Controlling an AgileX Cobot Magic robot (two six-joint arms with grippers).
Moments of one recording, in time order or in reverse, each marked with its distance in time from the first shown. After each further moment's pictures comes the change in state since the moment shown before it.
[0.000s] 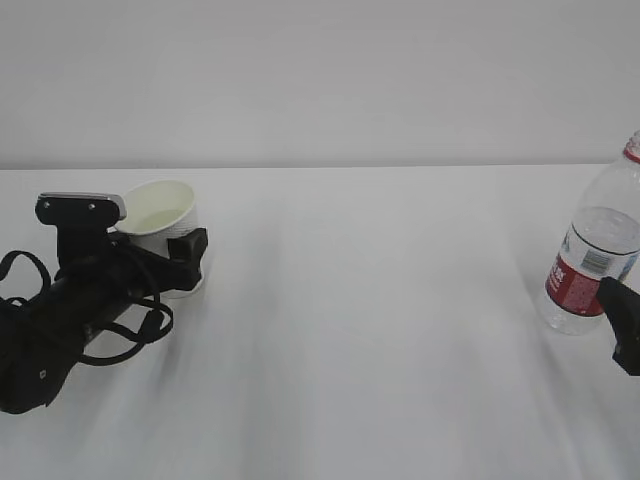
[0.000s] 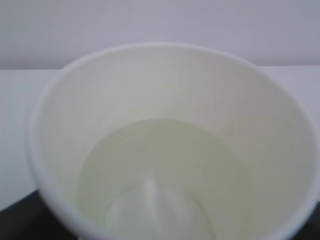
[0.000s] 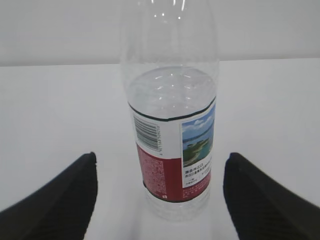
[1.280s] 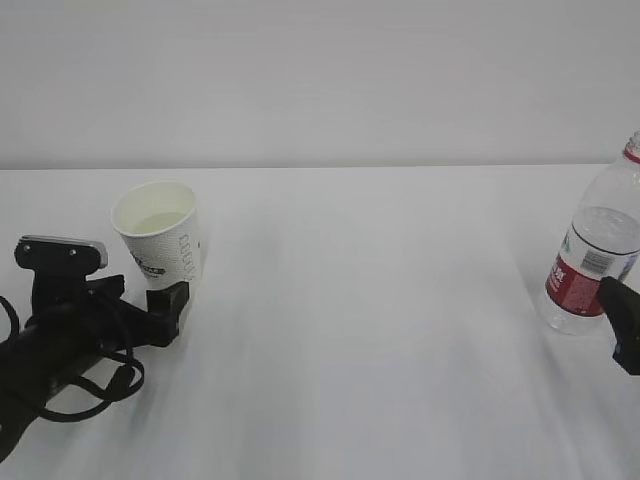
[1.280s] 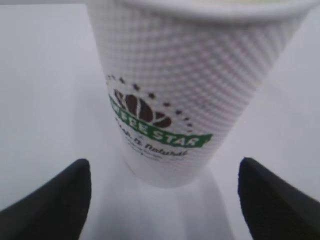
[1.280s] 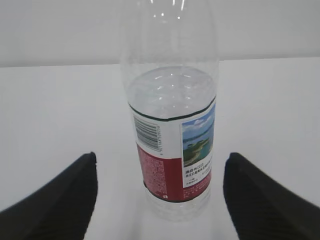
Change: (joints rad) left arm 0.000 -0.007 0.161 0.031 -0.011 0.000; right arm 0.000 0.000 0.000 0.000 0.000 0.007
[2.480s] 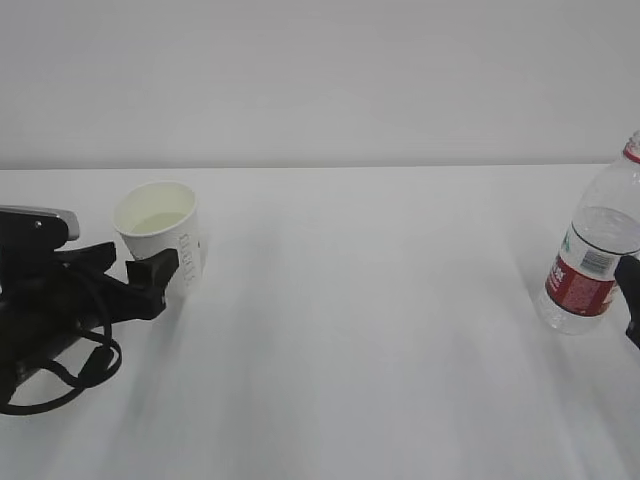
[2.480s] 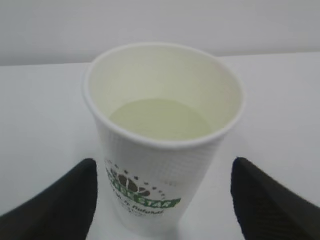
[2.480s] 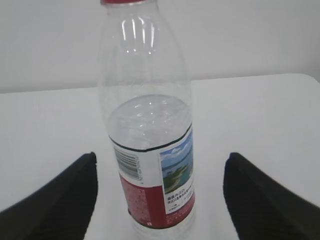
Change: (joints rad) left arm 0.000 -0.175 0.057 0.029 -0.002 0.000; right arm 0.000 -0.042 -0.017 0.063 0.000 0.002
